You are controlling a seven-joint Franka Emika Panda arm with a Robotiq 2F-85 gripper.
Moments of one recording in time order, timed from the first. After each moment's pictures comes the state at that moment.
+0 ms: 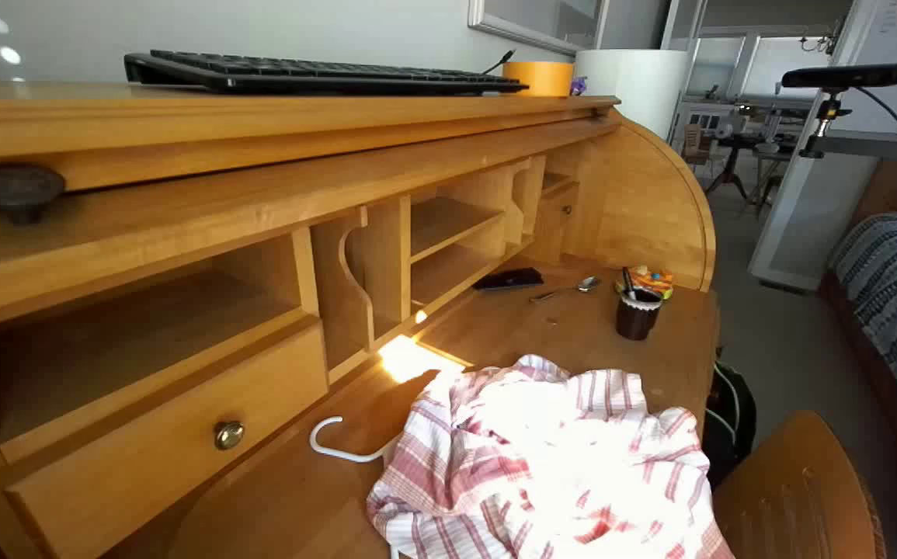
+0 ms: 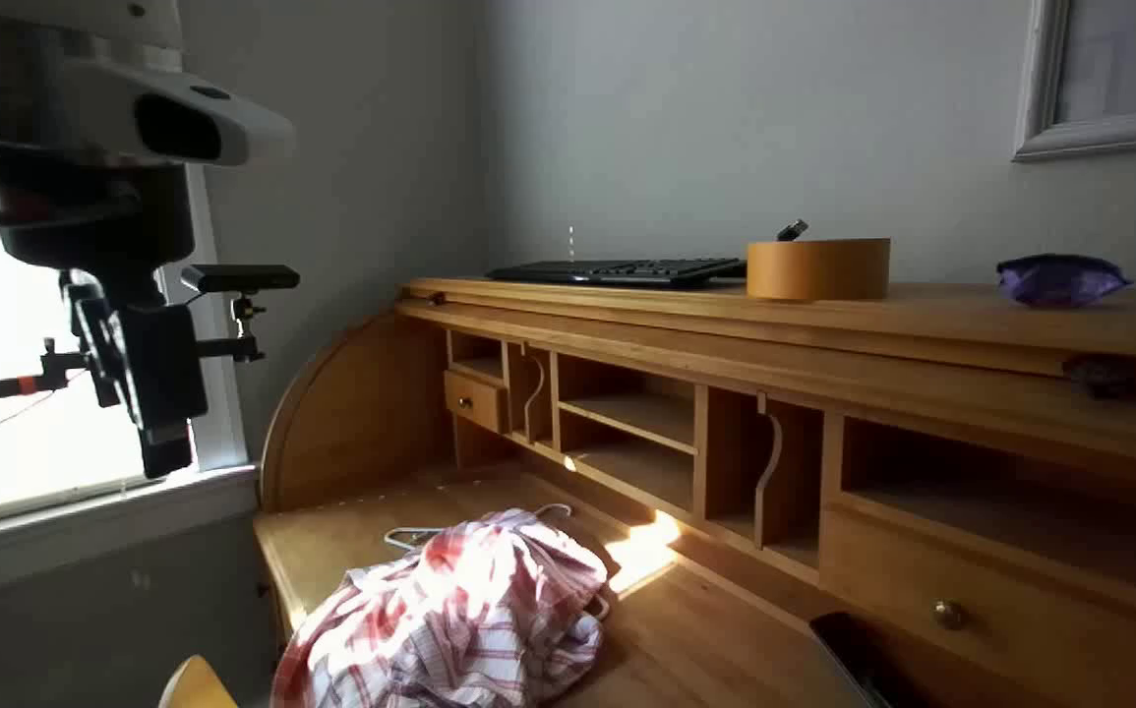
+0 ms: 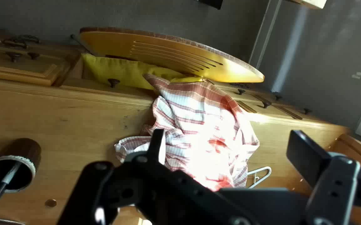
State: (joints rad) arm -0.01 -0.70 -0.38 -2.47 0.01 1.71 -0.58
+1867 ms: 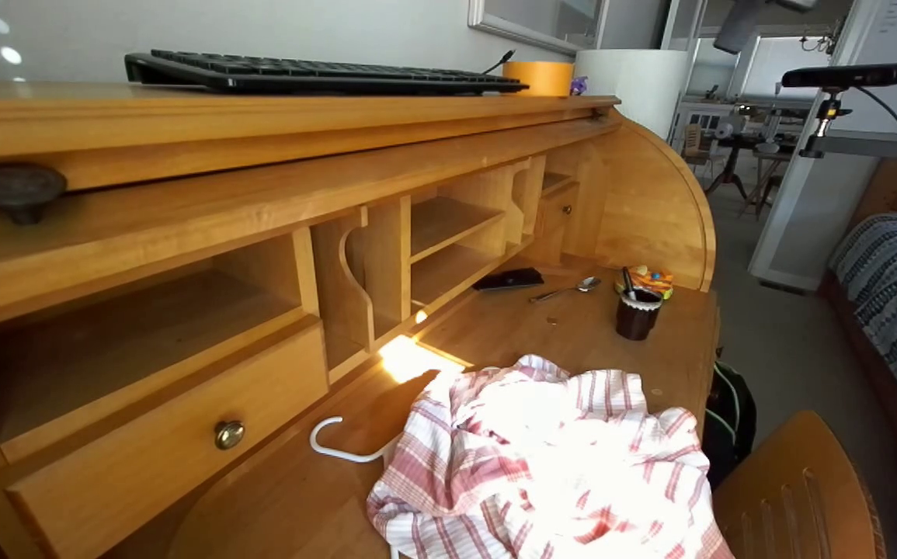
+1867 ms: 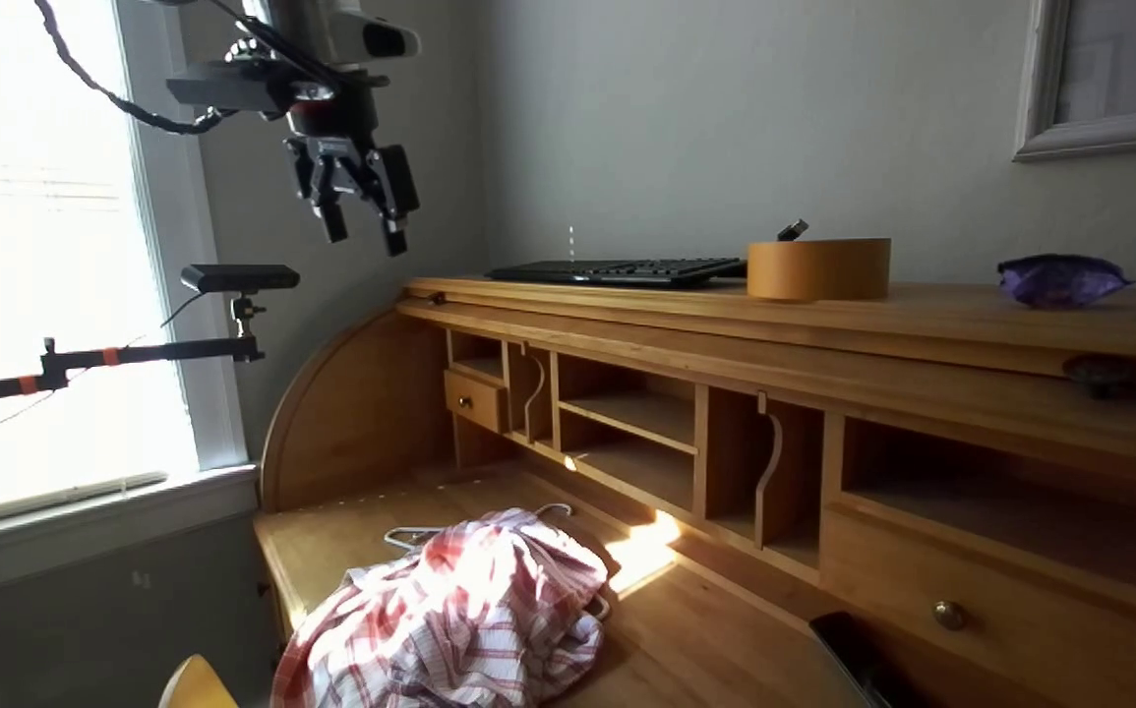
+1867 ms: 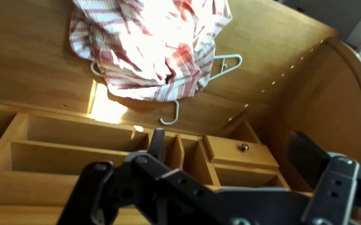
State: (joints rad) arm 0.13 -0.38 -0.09 -2.06 0.24 1.92 -0.40
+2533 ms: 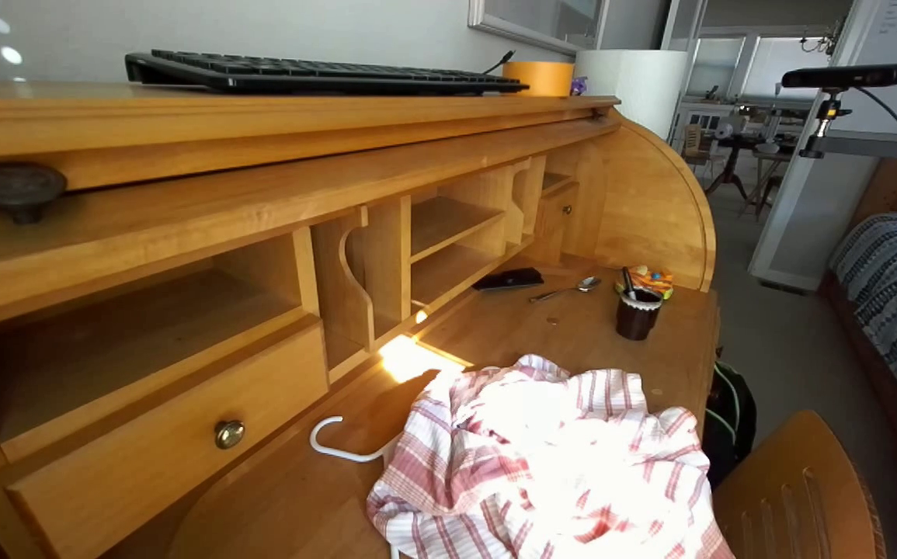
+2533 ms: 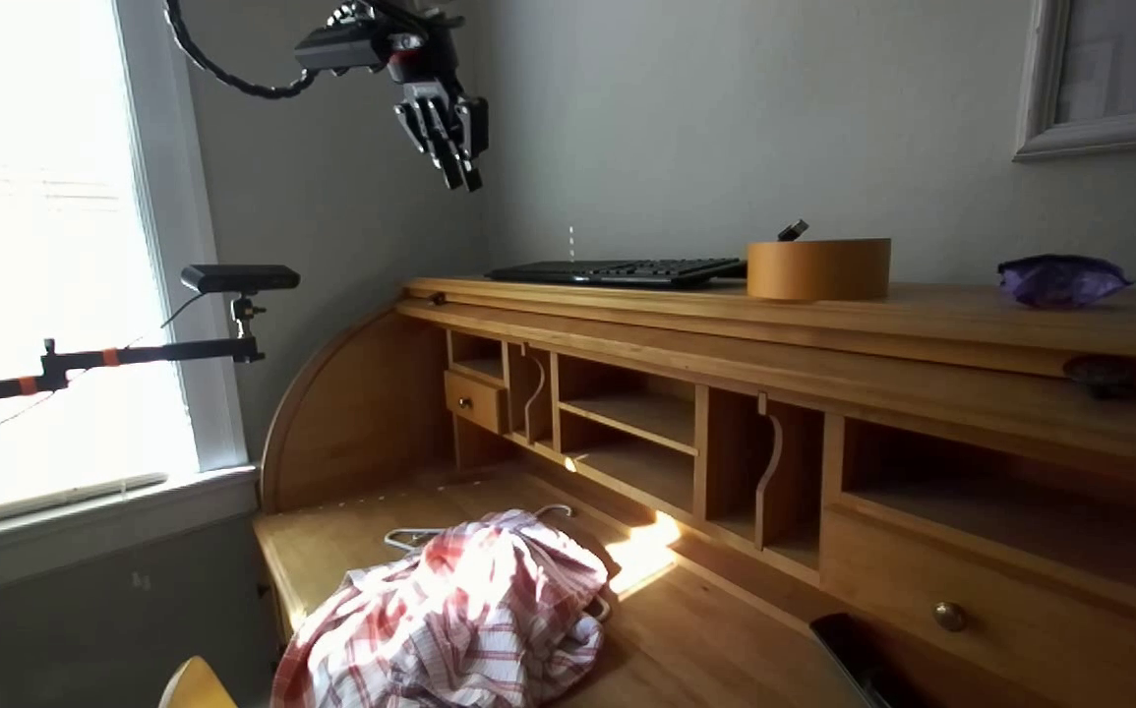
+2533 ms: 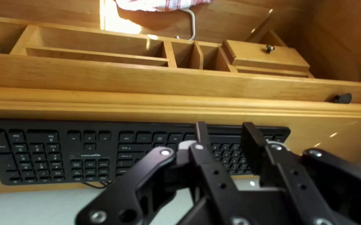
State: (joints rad) arm 0.11 -0.11 -0.04 -1.67 0.24 2.02 -0.20
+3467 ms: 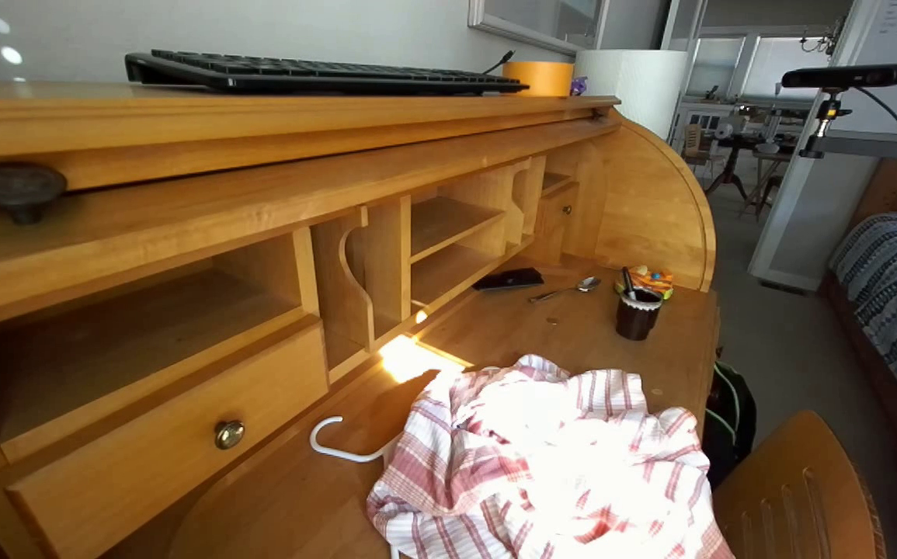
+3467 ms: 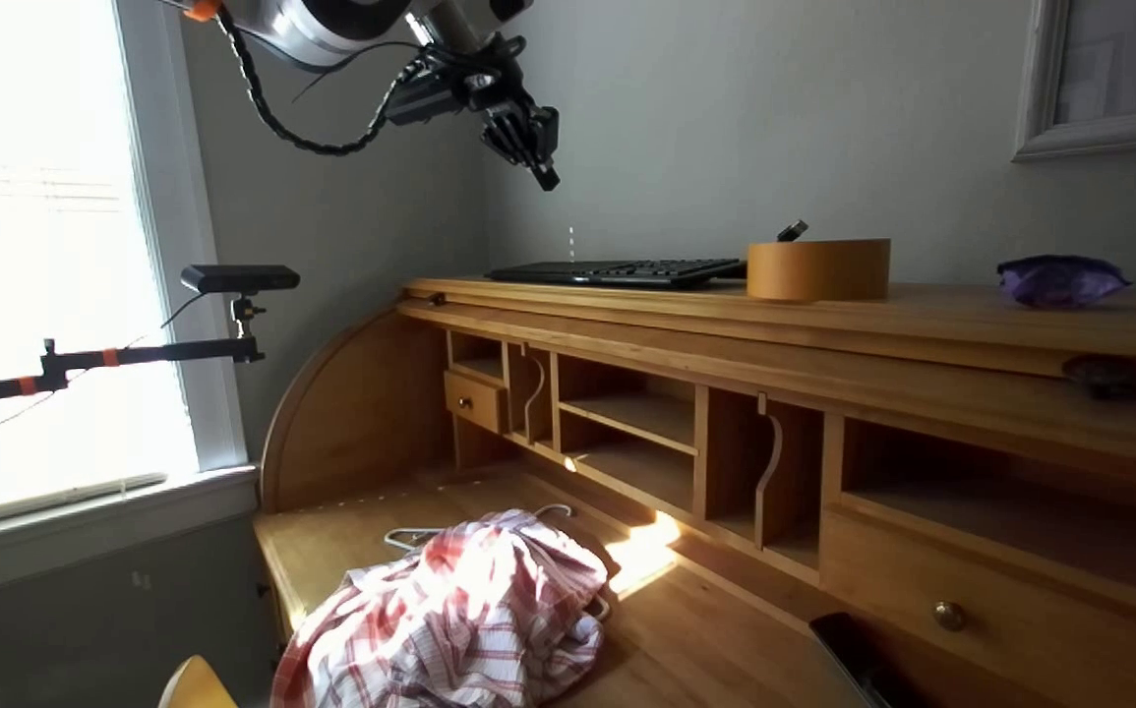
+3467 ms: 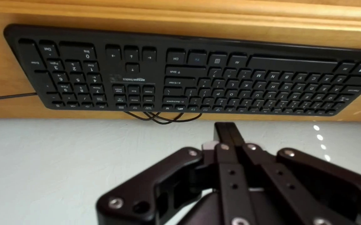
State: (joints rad) arm 0.09 0.04 0.00 -1.62 0.07 2.39 -0.08
